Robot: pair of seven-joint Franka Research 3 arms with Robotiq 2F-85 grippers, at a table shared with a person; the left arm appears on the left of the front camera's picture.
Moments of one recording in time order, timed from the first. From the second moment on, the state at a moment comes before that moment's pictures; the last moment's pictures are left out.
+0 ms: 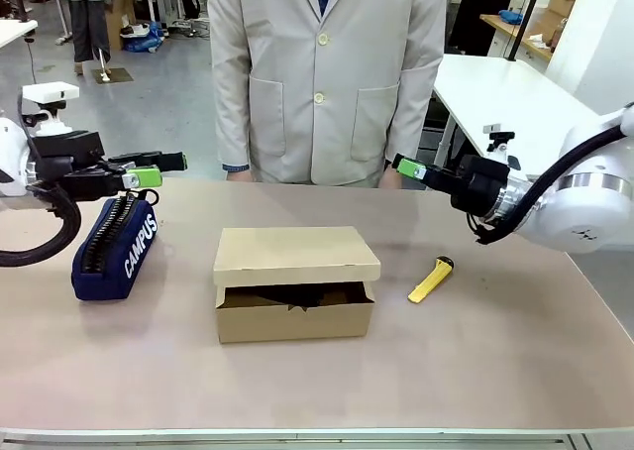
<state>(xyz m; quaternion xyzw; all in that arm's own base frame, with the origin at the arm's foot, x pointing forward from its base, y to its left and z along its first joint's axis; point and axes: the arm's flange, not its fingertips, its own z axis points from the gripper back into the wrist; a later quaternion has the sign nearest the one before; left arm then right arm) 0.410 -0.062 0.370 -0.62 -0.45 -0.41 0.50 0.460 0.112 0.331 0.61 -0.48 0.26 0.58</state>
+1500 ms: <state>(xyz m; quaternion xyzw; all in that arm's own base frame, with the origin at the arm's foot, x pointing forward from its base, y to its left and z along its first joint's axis) 0.378 -0.151 0.302 -0.43 -0.41 -0.61 0.52 0.428 0.193 0.289 0.47 -0.36 0.57 0.57</state>
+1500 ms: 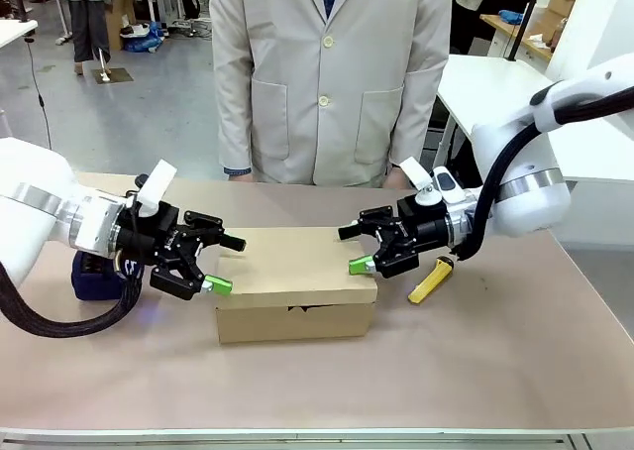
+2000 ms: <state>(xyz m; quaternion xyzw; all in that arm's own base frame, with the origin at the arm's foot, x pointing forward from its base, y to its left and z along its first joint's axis) 0.379 -0.148 0.289 -0.42 -0.39 -0.63 0.53 0.428 0.192 0.283 0.45 -0.34 0.58 0.58</state>
